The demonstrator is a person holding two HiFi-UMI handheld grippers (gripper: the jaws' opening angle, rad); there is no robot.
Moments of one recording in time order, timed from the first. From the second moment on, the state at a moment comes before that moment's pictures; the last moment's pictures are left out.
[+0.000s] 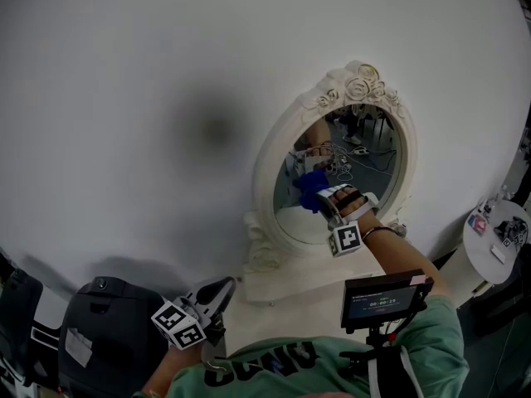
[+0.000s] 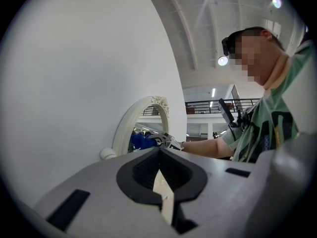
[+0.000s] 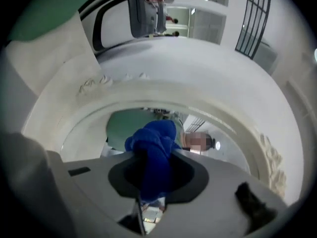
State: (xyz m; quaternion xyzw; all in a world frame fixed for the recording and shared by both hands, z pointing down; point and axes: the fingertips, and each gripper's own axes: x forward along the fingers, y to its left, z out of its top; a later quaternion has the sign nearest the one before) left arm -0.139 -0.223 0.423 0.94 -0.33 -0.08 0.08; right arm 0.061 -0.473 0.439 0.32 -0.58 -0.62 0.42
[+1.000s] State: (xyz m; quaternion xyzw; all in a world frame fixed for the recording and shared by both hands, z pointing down) left arm -0.149 -0.225 0.426 0.93 -0.34 -0.07 0.08; right arm 0.108 -0.494 0.460 0.31 -0.57 -0.63 0.43
